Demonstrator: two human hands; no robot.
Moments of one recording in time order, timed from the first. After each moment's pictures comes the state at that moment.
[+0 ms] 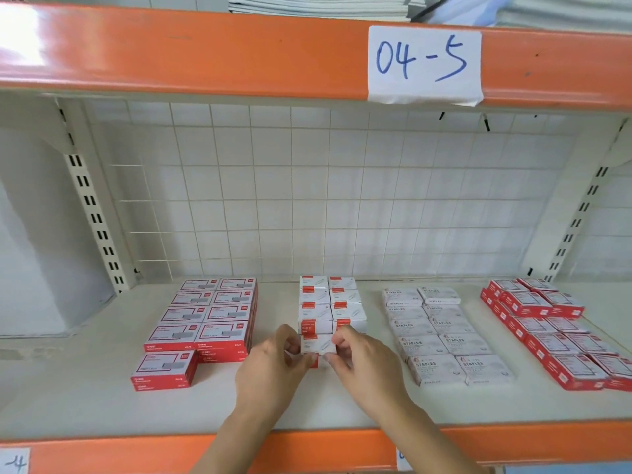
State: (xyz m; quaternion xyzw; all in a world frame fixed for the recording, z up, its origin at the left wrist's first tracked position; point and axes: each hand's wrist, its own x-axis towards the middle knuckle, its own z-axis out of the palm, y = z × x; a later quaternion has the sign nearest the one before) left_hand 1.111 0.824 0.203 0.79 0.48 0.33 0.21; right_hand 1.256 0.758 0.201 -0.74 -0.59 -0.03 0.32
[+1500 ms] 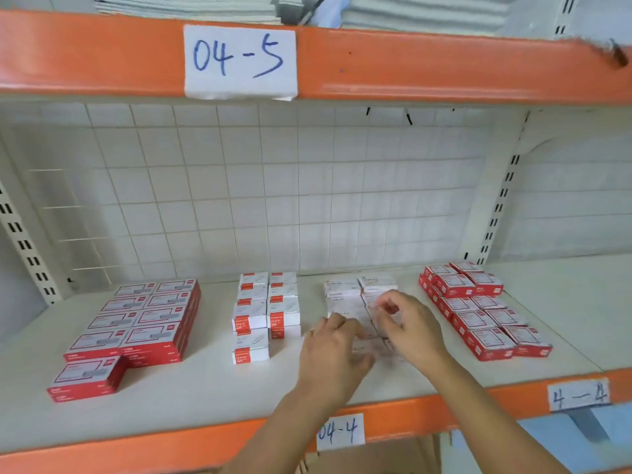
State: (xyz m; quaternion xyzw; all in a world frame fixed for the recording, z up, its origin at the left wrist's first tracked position) left_hand 1.245 0.743 0.224 0.90 0.31 0.25 0.16; right_hand 1.395 0.688 0.228 -0.75 -0.53 -0.05 0.40
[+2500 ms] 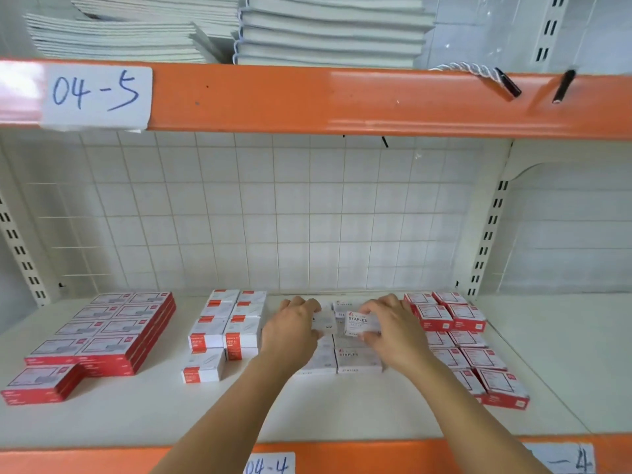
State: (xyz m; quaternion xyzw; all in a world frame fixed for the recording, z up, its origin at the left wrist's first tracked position) left_hand 1.307 0.786 0.249 0.88 0.43 0.19 0.08; right_hand 1.473 0.700 0.242 -0.78 -0.59 -0.04 0.22
